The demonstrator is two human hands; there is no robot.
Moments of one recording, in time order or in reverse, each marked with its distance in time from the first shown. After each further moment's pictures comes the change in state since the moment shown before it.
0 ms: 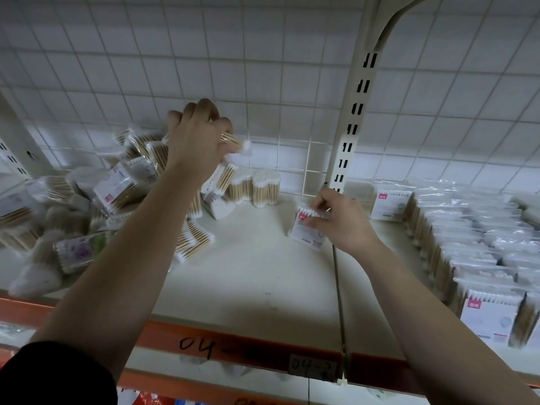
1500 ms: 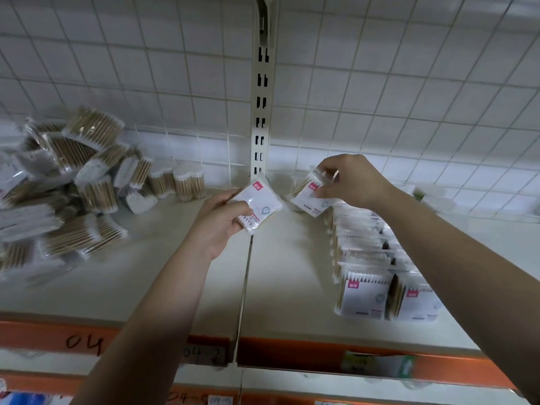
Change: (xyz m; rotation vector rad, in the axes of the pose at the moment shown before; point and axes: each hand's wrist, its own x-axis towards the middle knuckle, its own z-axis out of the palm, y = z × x) left_hand -0.077 0.196 0.020 -1.807 -0.467 -0.799; right_hand 0.019 0.077 -0.160 -0.335 -0.111 -0.075
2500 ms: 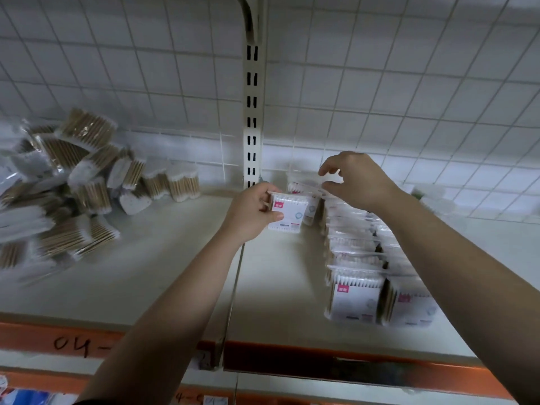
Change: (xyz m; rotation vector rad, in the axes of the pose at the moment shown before) left_hand 0.040 -0.027 0.040 0.689 -0.081 0.258; right_hand -0.004 0.019 -0.006 -0.127 0.062 -0.065
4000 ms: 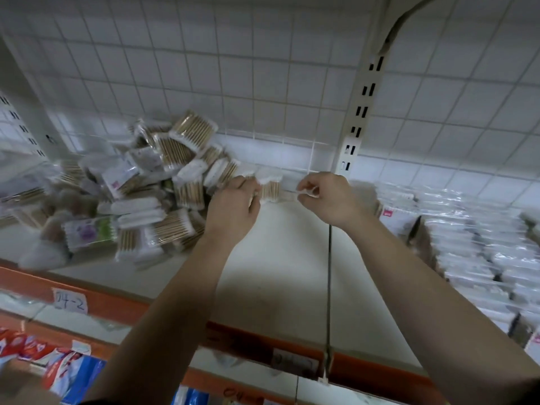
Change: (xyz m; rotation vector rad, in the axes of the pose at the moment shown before) left_hand -0.040 -0.060 -0.160 0.864 0.426 0.255; right_hand 0.055 -0.159 0.101 0.291 -0.031 -0.060
